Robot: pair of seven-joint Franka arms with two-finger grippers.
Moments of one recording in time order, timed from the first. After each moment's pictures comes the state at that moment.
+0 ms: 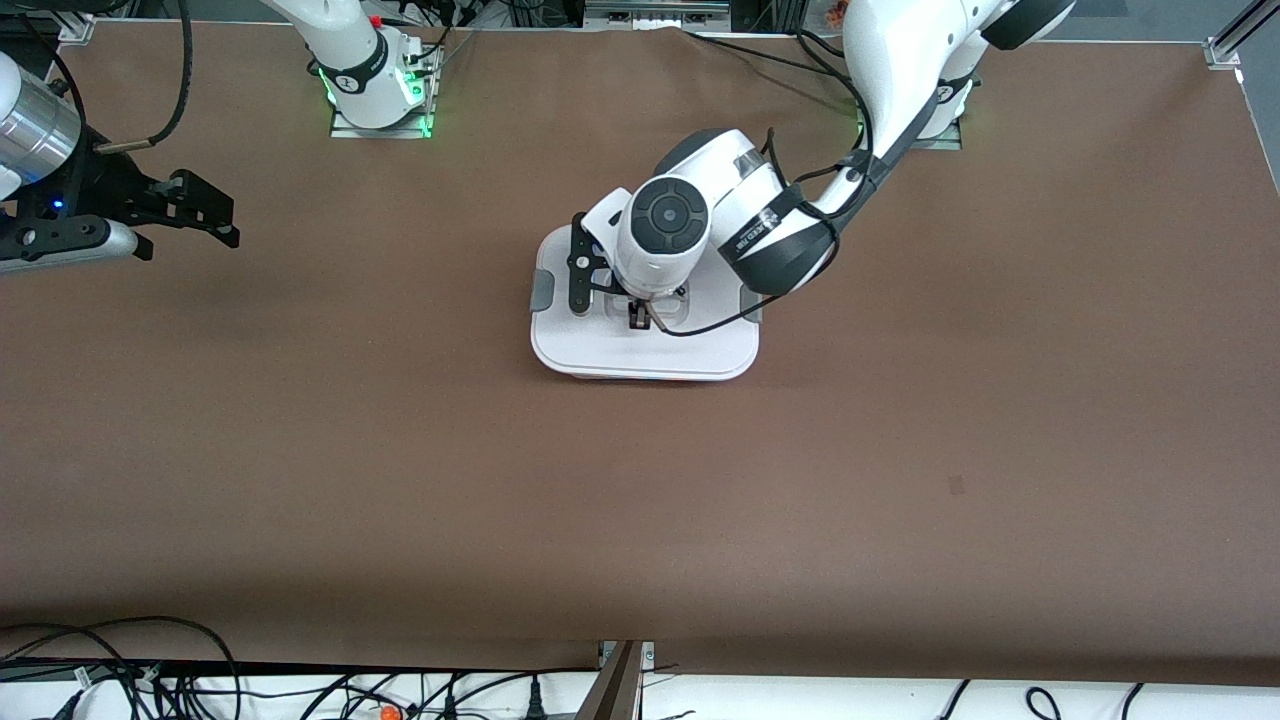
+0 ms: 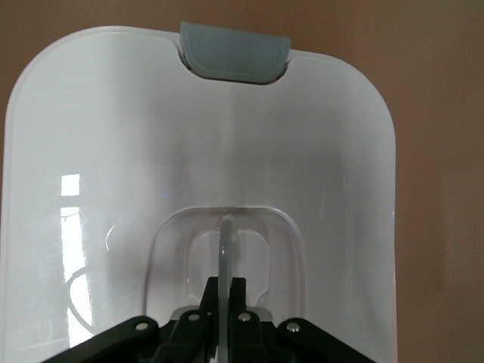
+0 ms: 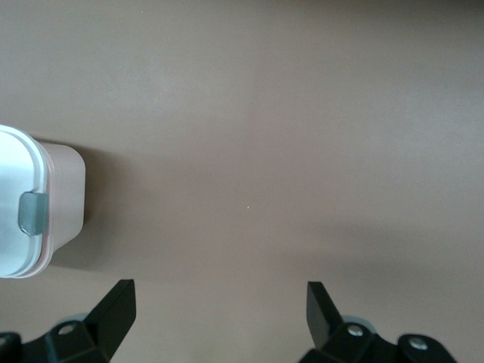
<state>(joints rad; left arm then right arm) -0.43 0.75 -0.46 -1.24 0.06 1.85 0.76 0.21 0.00 -0.12 -1.61 0.04 1.61 -0.05</state>
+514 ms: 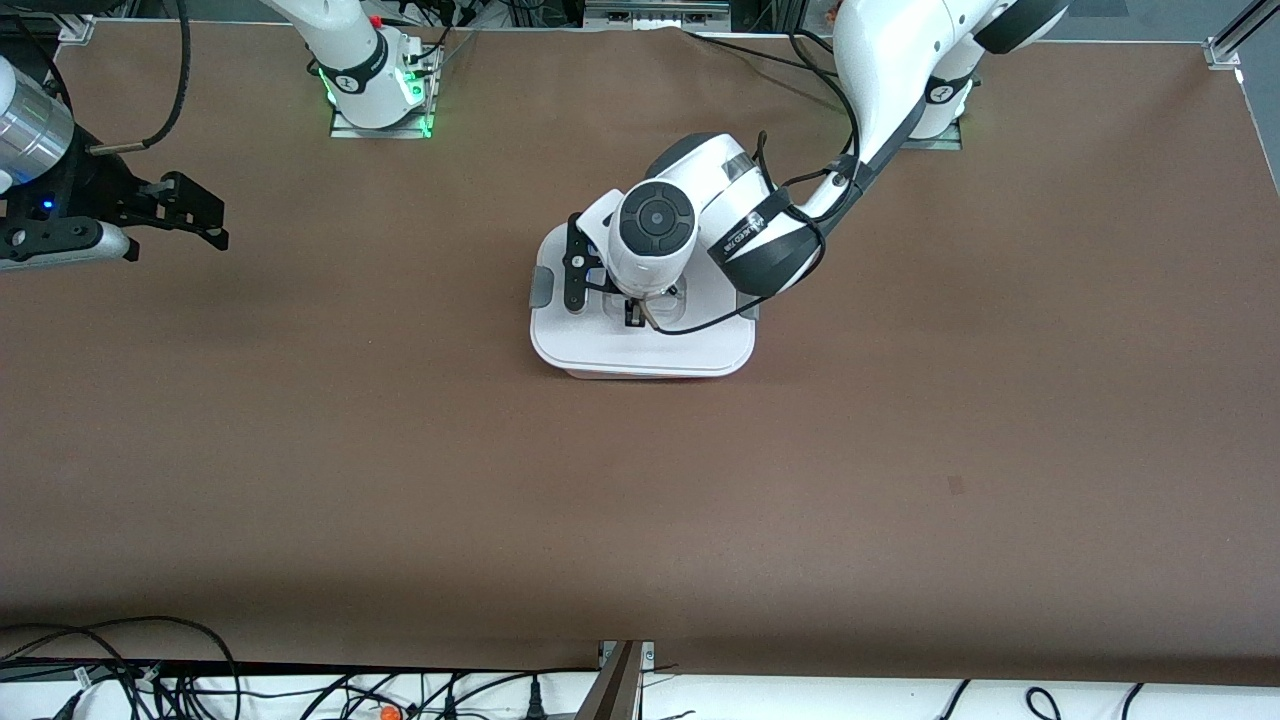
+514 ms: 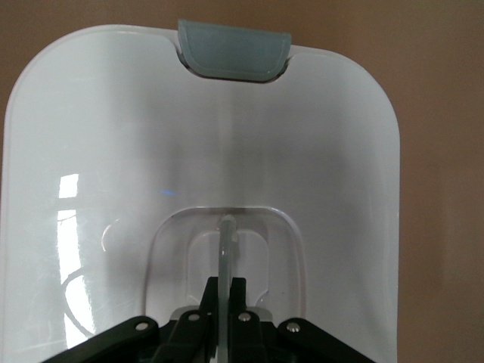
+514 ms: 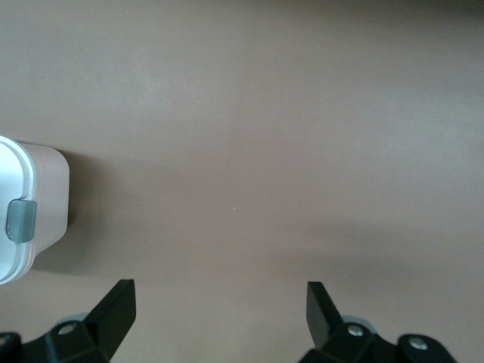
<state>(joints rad) -0.43 0.76 -0.46 -1.25 0.07 1.85 0.75 0.21 0.01 -0.12 -1.60 0.00 1.61 -0.05</state>
